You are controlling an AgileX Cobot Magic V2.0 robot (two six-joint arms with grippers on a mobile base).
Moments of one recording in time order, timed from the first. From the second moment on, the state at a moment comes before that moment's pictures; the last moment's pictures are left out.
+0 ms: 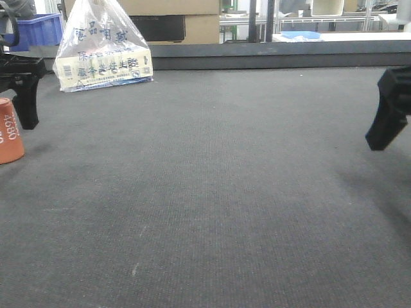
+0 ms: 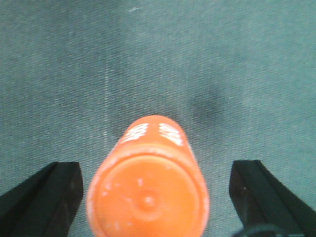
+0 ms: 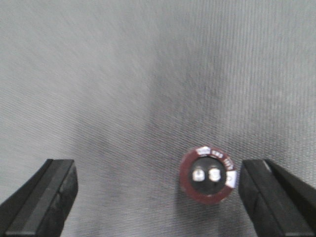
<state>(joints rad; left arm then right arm) -0.03 1.84 -1.45 0.09 1.00 -0.14 0.16 1.41 -0.81 0.17 0.55 -0.07</state>
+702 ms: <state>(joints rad) -0.03 1.84 -1.45 0.09 0.99 -0.14 0.11 1.51 -0.81 0.14 0.50 -0.06</state>
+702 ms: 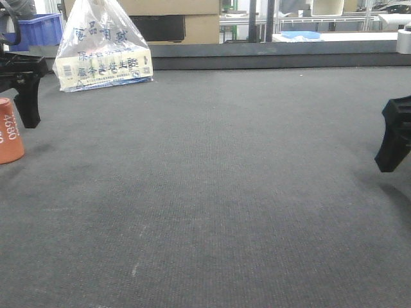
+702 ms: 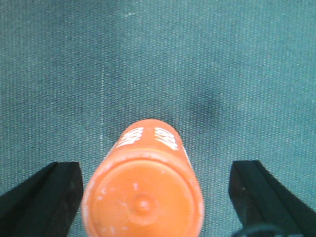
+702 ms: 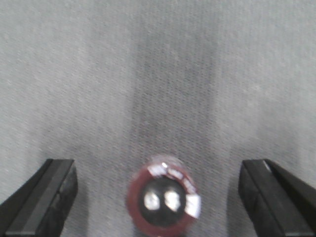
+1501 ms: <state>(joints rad) -0.03 1.84 -1.45 0.08 0.99 -0.14 0.11 1.54 -0.81 0.15 0.48 -0.01</state>
